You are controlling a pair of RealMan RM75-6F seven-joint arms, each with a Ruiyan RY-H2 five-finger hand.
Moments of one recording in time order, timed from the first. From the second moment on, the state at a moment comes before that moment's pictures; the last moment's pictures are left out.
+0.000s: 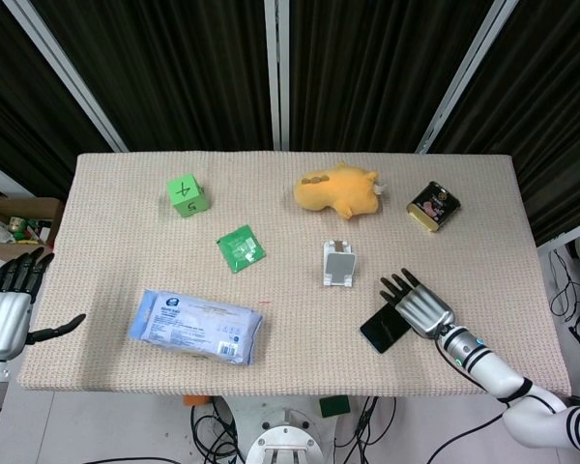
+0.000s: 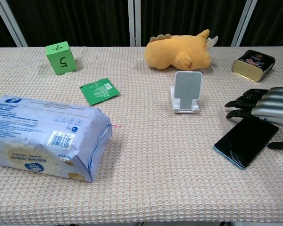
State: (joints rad) left arm -0.10 -1.13 -0.05 -1.56 1.48 1.48 0.01; right arm 0.58 -1.30 -0.05 -1.48 -1.50 0.81 -0.53
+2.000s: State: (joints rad) left arm -0.10 -1.14 -0.05 -1.54 1.48 1.48 -0.02; right arm 0.55 -1.13 -0.03 -1.40 -1.93 1.37 -0.29
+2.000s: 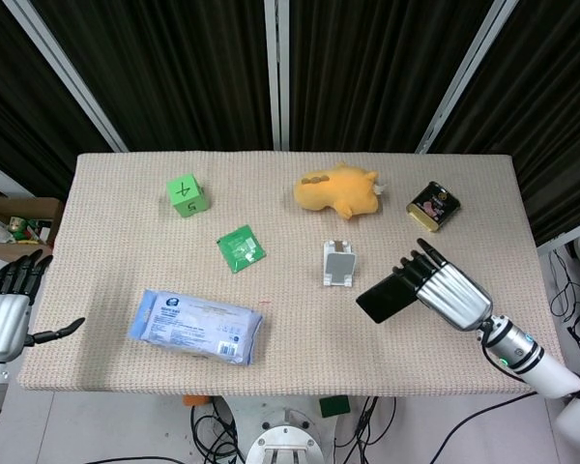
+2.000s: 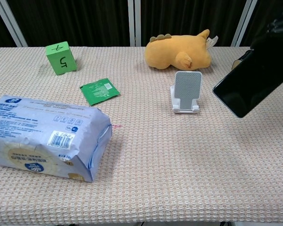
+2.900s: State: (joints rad) left arm -0.10 -1.15 -0.06 -1.51 1.46 1.46 -0.05; right arm 1.02 -1.20 -0.03 -1.00 -2.31 1.21 -0.32
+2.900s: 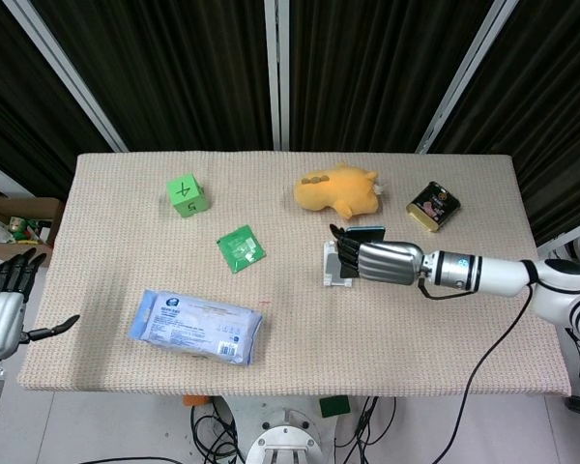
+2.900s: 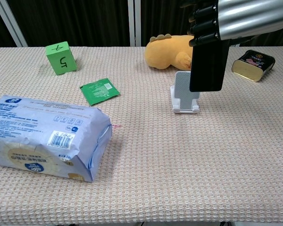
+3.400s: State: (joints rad) left arm -0.10 -1.15 -0.06 -1.48 1.46 1.46 -0.08; right arm 1.03 -1.27 -0.05 -1.03 -2.21 1.10 -0.39
